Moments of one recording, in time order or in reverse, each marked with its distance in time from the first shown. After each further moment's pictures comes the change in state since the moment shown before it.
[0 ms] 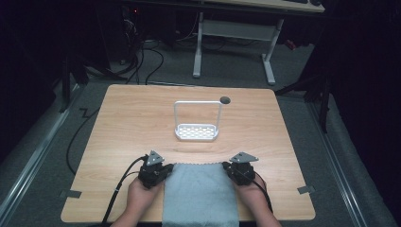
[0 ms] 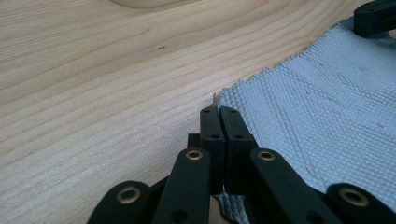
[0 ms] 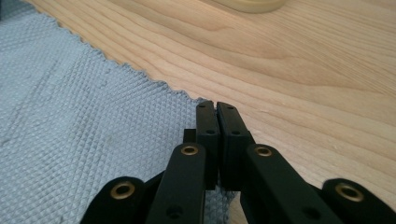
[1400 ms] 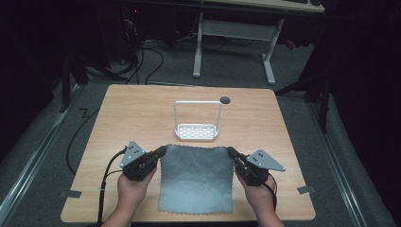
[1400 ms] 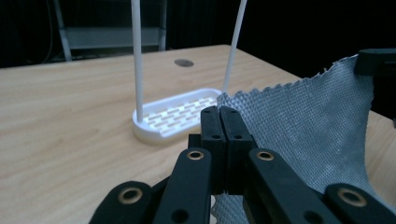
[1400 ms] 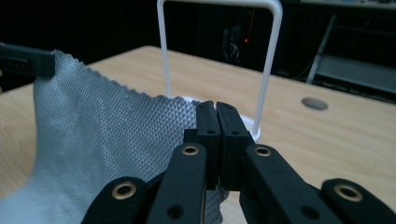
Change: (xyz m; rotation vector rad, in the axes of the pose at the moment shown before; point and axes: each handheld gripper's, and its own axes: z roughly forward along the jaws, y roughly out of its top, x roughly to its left) left arm -0.004 0.039 -0.074 -0.416 -0.005 0.036; right arm 0.011 0.036 -0.083 -0.456 -0.003 0.011
